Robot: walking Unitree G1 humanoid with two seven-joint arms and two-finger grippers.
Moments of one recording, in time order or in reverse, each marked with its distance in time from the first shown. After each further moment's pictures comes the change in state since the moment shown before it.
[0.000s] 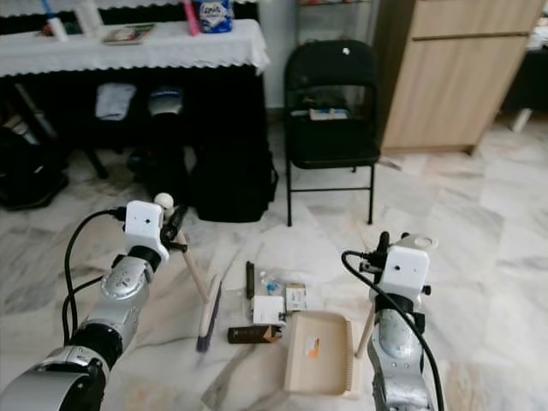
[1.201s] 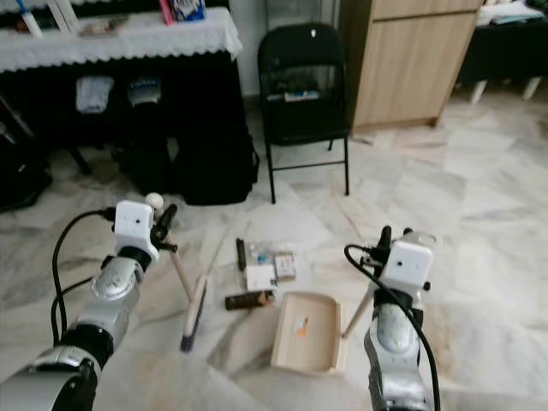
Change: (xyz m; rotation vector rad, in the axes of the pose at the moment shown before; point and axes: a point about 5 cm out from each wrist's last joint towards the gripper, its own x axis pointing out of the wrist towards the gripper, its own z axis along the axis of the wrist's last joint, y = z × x) left arm 0.001 -0.009 0.000 -0.005 0.000 -0.026; right arm 0.002 -0.010 0.001 0.028 -0.005 -0.064
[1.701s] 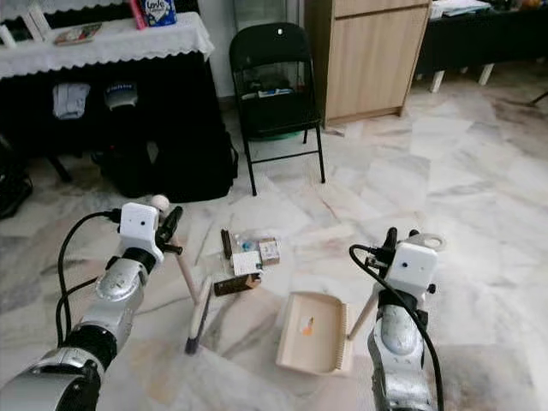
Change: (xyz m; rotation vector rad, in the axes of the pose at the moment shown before) left arm -0.001 -0.007 -0.002 -0.014 0.001 -0.031; right arm 0.000 -0.009 -0.002 -0.014 0.001 -0.032
